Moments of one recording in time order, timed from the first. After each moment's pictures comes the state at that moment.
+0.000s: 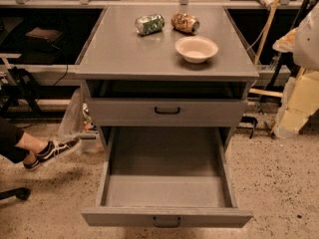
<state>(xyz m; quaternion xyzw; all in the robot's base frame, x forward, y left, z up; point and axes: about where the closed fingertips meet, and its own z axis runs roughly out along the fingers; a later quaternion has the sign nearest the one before) 0.438 -0.217 0.977 -0.60 0.78 -0.03 0.16</state>
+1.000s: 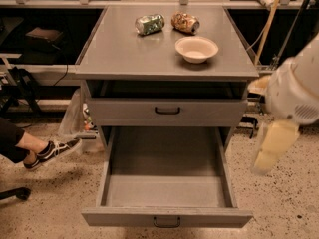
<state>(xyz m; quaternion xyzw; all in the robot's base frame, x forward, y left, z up) 0.423 -0.191 0.899 -0.62 0.77 0.02 0.16</state>
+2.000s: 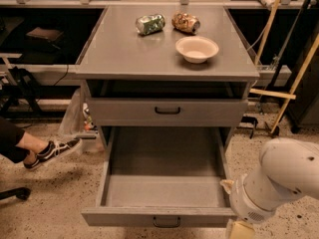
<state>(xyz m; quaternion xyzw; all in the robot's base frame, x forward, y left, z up) 0.329 -0.170 0.641 -0.61 0.77 0.14 0.08</state>
